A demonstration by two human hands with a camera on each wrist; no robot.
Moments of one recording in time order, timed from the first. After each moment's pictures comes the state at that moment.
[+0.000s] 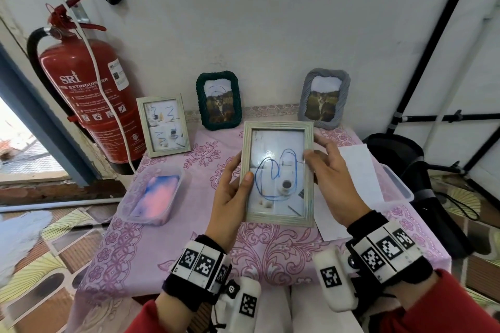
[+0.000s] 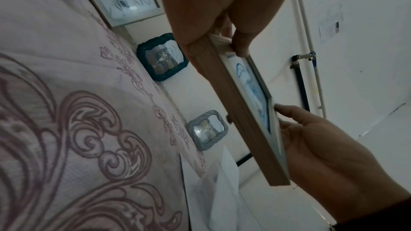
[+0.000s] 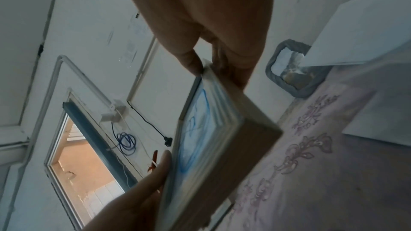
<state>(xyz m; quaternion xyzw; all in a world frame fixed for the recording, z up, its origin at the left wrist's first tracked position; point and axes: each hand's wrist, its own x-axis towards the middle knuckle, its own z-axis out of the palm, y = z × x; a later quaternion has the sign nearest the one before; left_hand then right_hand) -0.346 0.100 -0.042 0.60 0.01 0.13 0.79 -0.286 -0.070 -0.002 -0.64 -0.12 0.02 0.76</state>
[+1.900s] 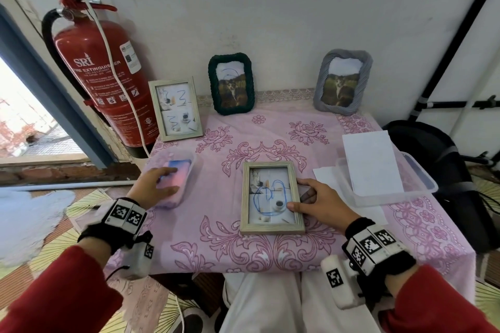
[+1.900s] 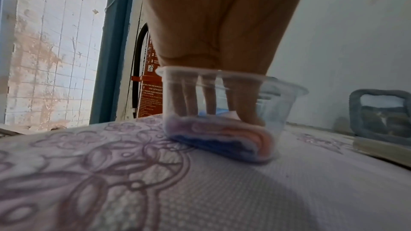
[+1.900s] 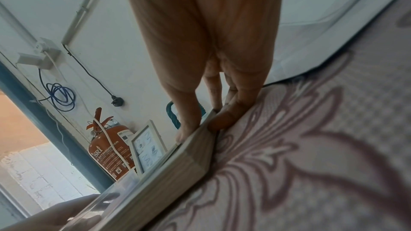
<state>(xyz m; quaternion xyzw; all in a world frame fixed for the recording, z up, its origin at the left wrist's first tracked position) -0.352 0.304 -0.068 0.96 0.17 -0.02 0.24 -0.275 -0.072 -0.095 -0.83 -0.13 0.18 0.51</state>
